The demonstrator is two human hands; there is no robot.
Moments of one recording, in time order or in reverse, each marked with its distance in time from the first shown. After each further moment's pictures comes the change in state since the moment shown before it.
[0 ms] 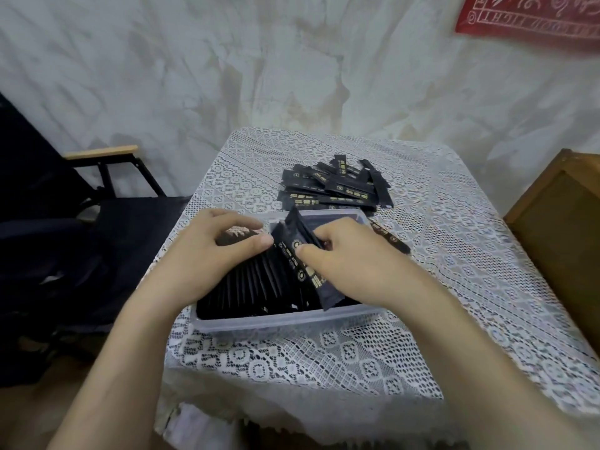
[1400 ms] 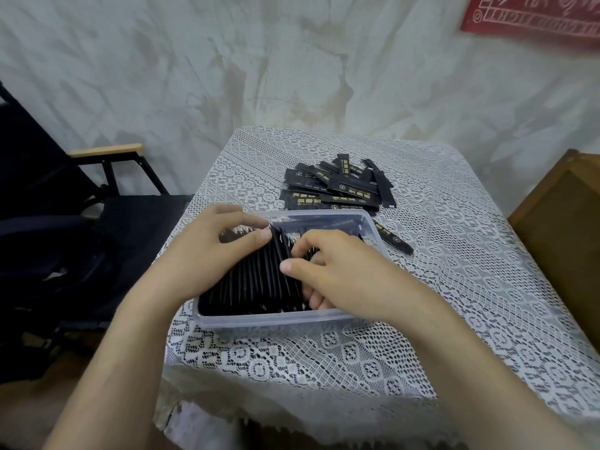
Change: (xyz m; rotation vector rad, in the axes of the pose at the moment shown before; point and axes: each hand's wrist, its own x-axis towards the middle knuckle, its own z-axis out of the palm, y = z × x) left_hand 0.002 0.003 -0.003 0.097 -0.047 0.014; right_hand -0.005 0.000 0.014 0.151 -0.126 -0.037
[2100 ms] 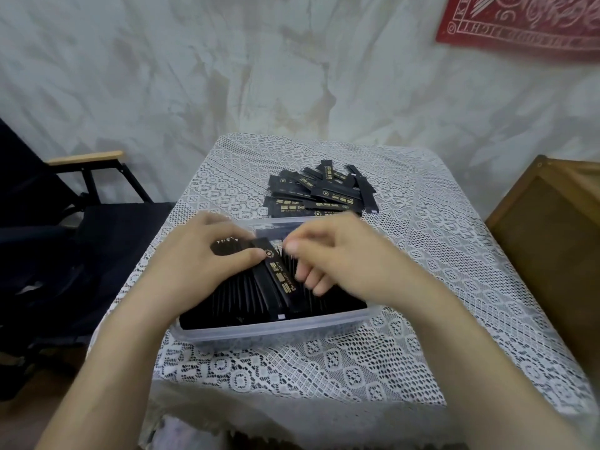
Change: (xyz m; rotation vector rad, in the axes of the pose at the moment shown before) left_hand -0.002 0.019 0.009 0.201 0.075 -0.040; right_hand 0.001 0.012 -0.029 0.260 0.062 -0.074
